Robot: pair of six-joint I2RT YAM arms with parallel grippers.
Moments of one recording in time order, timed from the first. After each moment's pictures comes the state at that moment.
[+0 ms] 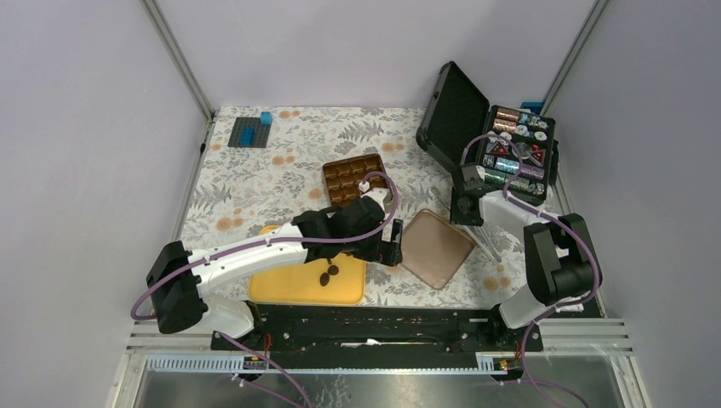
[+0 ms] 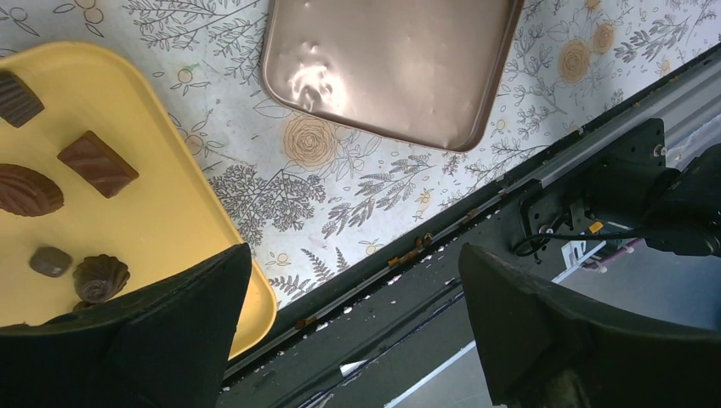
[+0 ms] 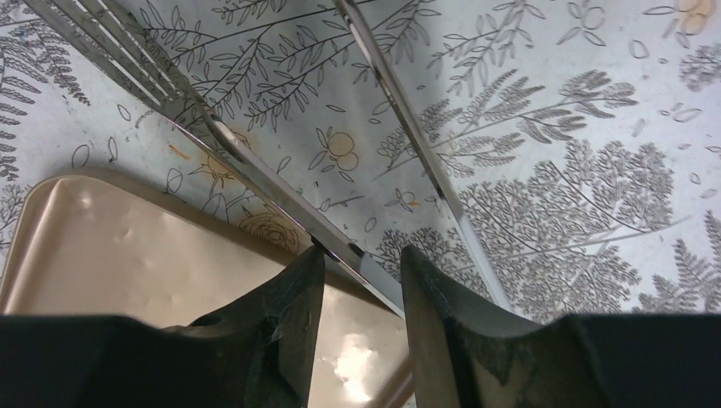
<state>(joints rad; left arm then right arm) -1.07 1.39 1.09 -0.56 -0.05 -0.73 0.27 1.56 0.87 -0.44 0.28 0.34</state>
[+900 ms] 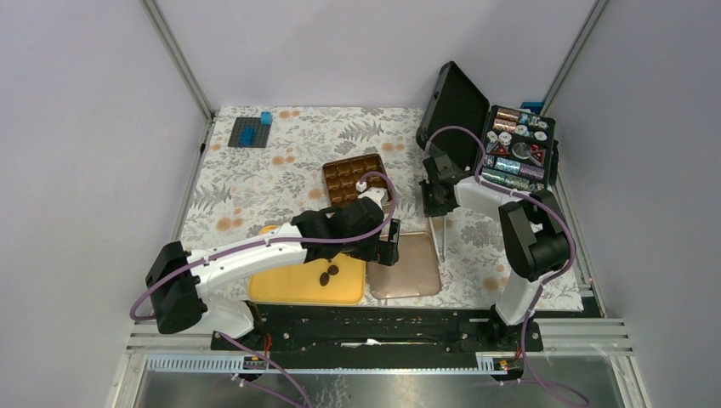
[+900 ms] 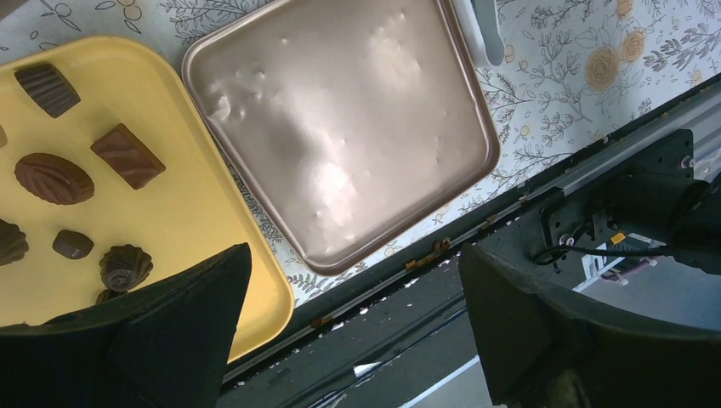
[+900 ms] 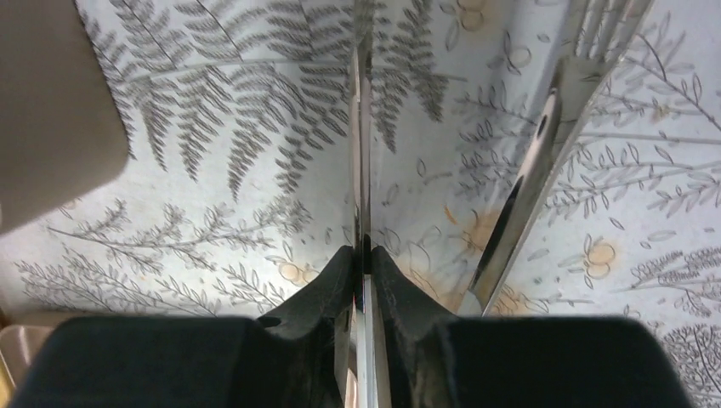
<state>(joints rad) -1.07 1.39 1.09 -0.59 -0.10 -0.73 0.39 1.77 1.05 -0.41 0.04 0.29</state>
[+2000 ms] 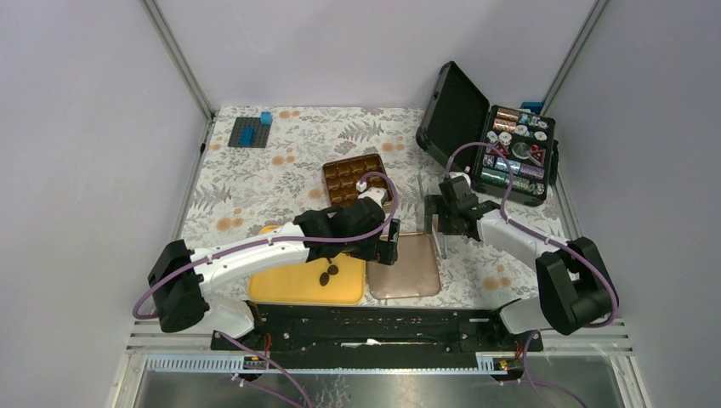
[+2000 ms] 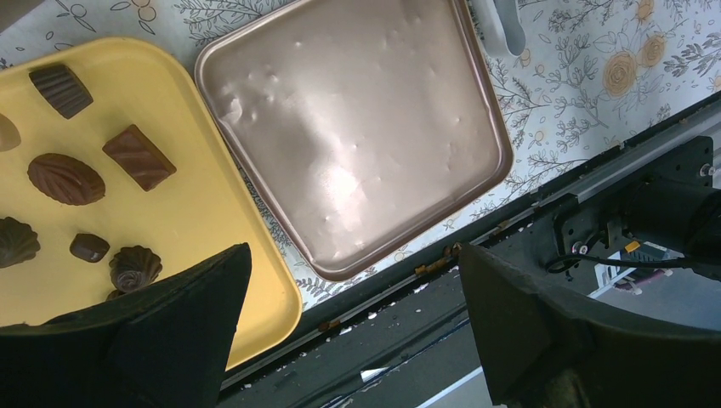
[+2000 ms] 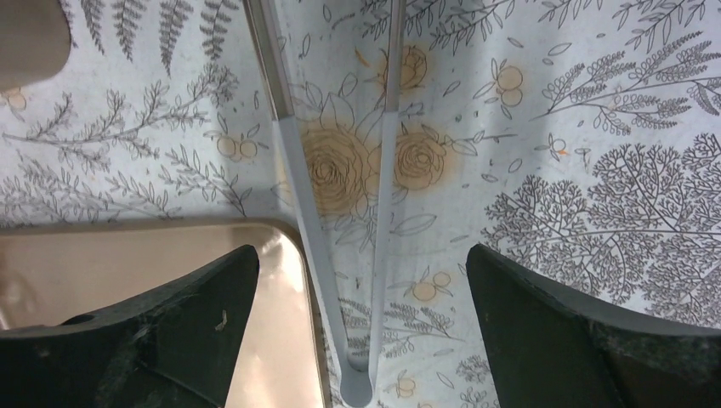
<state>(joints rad) -1.06 1.40 1.09 -0.60 -0.12 -0.73 0.43 1.40 0.74 -0.37 0.16 0.38</state>
